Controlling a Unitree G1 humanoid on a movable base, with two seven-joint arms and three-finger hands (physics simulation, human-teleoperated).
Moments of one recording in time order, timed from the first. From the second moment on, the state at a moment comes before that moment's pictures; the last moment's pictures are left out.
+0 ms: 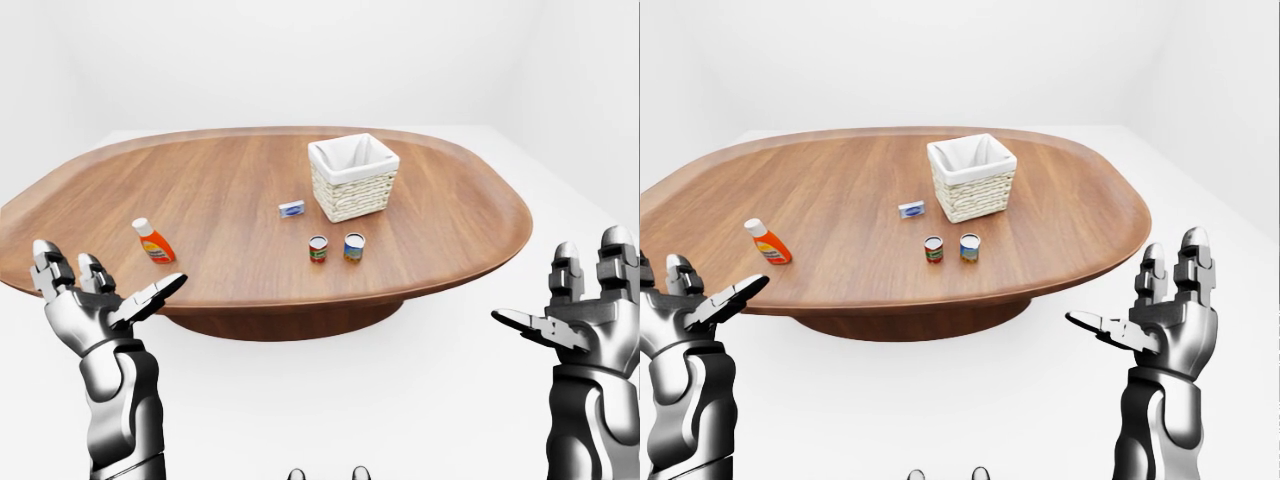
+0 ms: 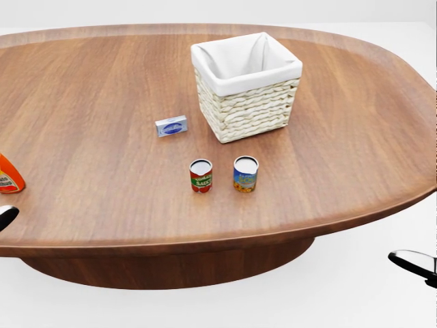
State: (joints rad) left arm -0.06 0.16 0.42 -0.18 -0.38 -0.05 0.29; right arm 0.14 -0.05 -0.51 -0.48 0.43 0.07 0.05
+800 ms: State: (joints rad) left arm -0.06 0.16 0.41 -0.17 -0.38 -0.05 0.28; right arm 0.14 -0.06 -0.50 -0.46 0.43 0.05 0.06
